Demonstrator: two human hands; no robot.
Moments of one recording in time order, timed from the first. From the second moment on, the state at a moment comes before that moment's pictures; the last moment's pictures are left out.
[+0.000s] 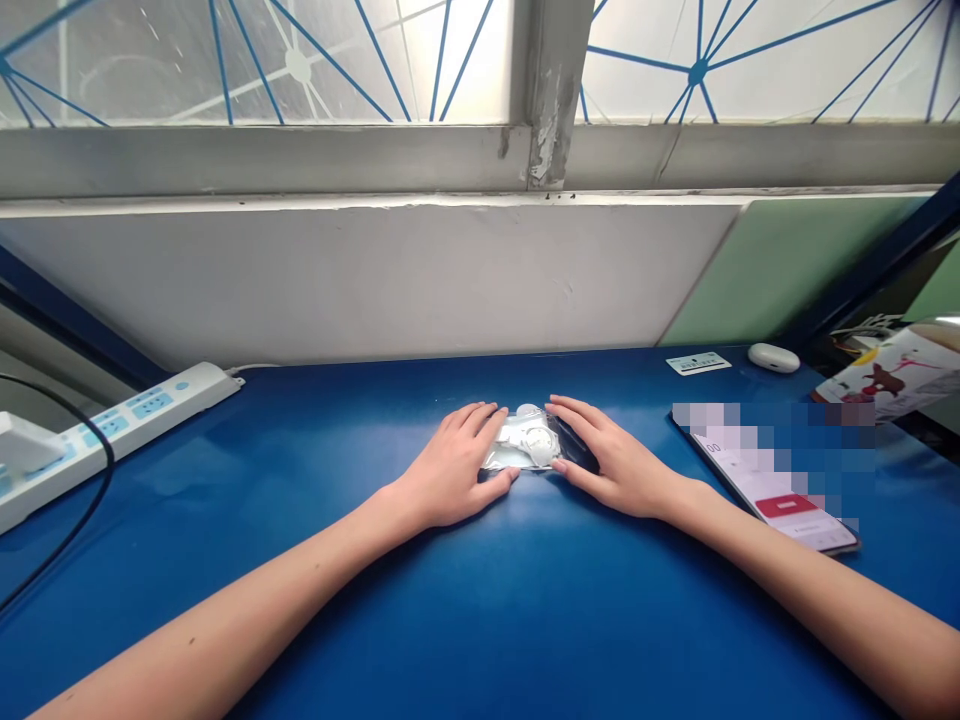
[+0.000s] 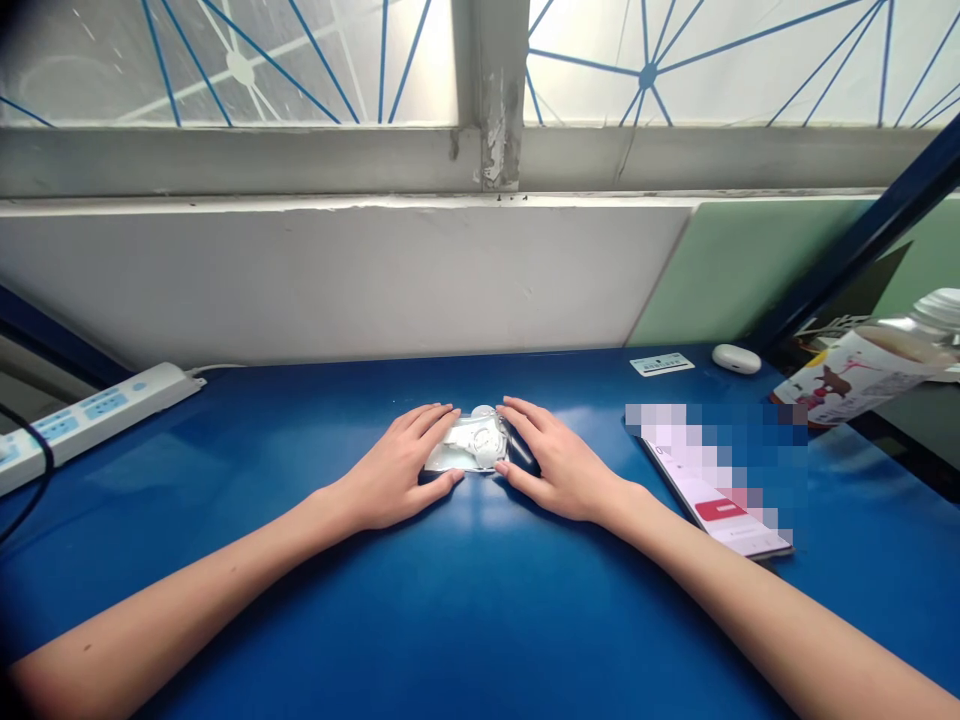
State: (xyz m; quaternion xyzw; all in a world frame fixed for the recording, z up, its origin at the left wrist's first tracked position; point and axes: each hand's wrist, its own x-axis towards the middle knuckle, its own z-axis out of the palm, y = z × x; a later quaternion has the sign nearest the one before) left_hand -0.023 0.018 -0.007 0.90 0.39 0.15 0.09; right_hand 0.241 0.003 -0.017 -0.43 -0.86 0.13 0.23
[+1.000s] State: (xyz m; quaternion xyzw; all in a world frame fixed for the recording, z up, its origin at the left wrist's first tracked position) left_hand -0.025 0.022 -0.011 0.86 0.40 0.26 0.17; right_hand 0.237 0.002 -0.014 -0.46 -0.72 0.24 0.46
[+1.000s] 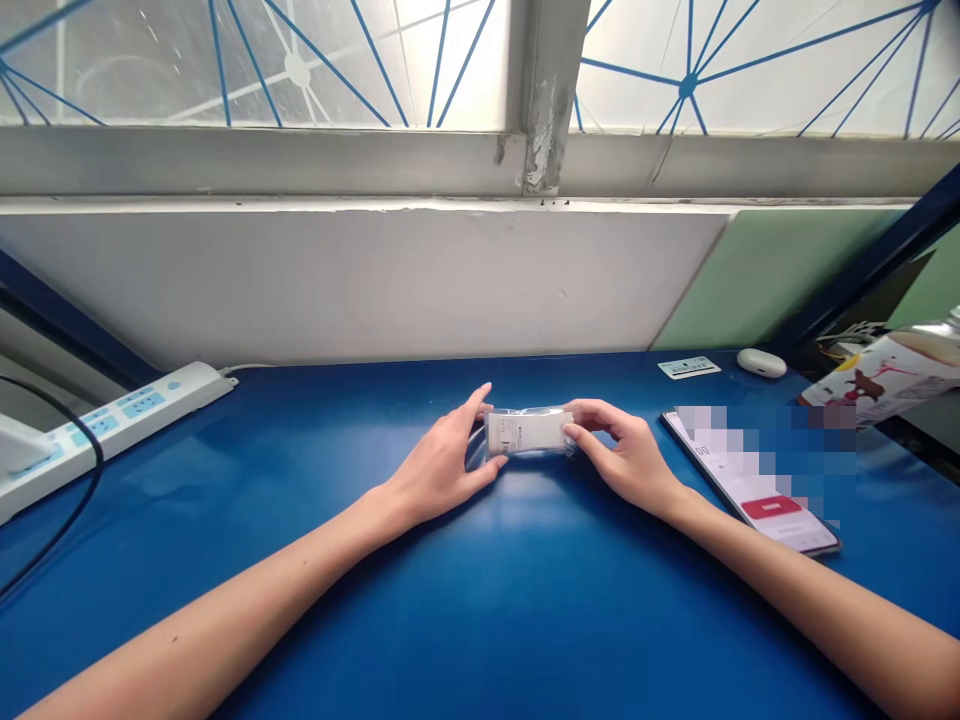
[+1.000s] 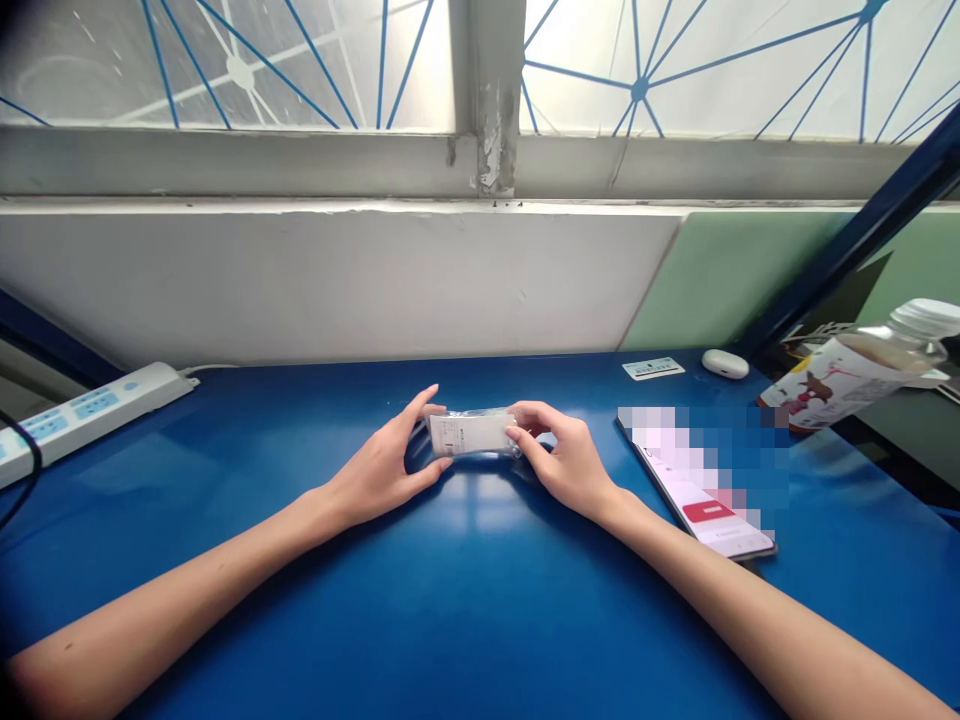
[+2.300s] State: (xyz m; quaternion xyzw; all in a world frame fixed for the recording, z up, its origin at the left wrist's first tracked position) left_hand -0.022 0.020 -0.006 0.90 0.40 0.14 0.10; right_hand 0.247 0.003 -0.020 -0.47 -0.87 0.07 0.13
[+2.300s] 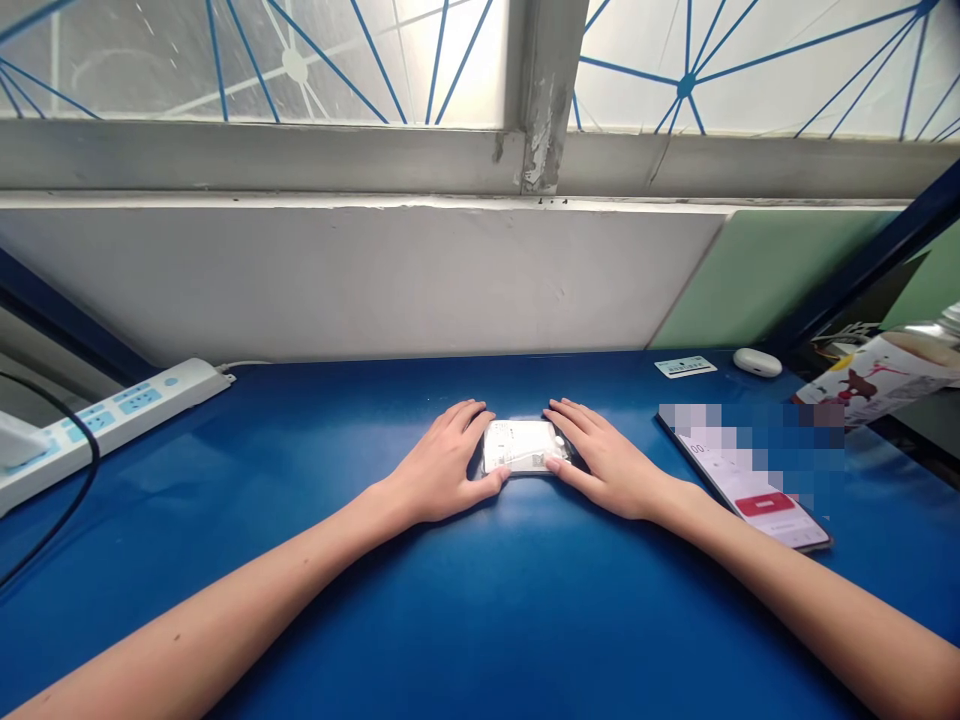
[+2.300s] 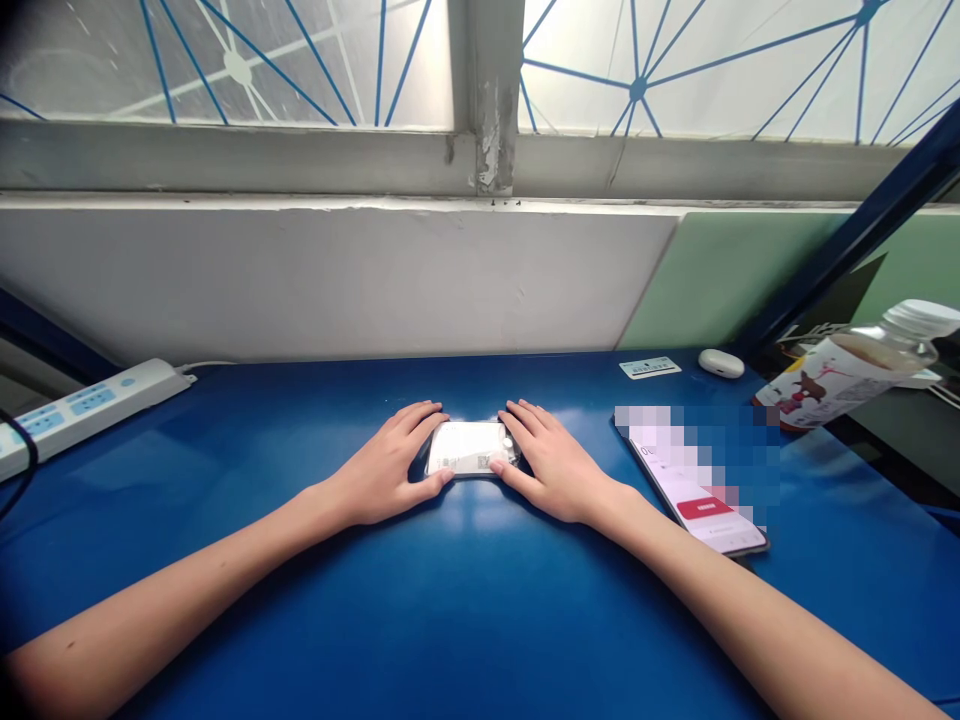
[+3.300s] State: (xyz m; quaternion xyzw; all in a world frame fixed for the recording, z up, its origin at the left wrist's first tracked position) left_hand -0.020 0.020 -0.004 0.90 0.39 0.14 0.10; right_hand 0.244 0.001 -0.018 -0.46 -0.86 0.09 0.21
